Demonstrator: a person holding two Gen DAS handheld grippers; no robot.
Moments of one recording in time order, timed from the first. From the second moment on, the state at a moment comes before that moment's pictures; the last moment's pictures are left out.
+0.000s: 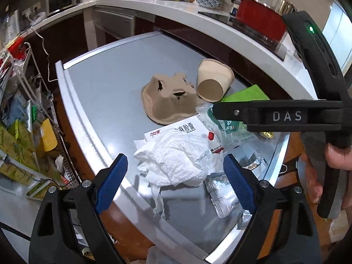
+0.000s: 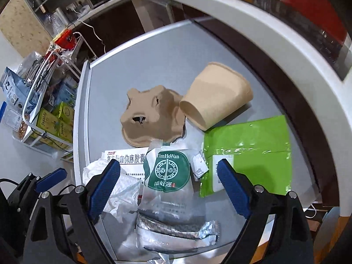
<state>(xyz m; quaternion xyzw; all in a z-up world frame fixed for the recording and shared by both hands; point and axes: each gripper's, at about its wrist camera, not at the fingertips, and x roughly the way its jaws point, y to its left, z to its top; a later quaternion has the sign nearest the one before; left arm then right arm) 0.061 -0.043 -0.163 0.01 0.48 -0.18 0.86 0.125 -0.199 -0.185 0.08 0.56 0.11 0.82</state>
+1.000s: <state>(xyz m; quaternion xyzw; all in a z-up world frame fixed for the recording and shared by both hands) 0.071 -0.010 -0.144 -0.05 0.49 -0.19 0.85 0.119 -0.212 -0.167 0.12 0.54 0.16 0.82</state>
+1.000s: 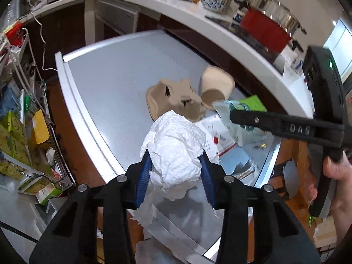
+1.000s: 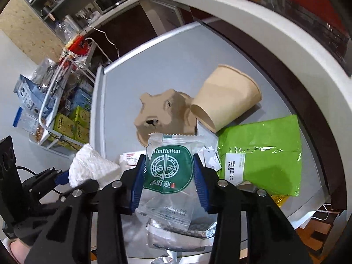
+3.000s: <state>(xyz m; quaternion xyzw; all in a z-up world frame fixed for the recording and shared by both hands) -0.140 -0.131 -0.135 0.07 0.48 -0.19 0.85 -0.126 -0.317 -0.156 0.08 0.53 0.21 0.82</state>
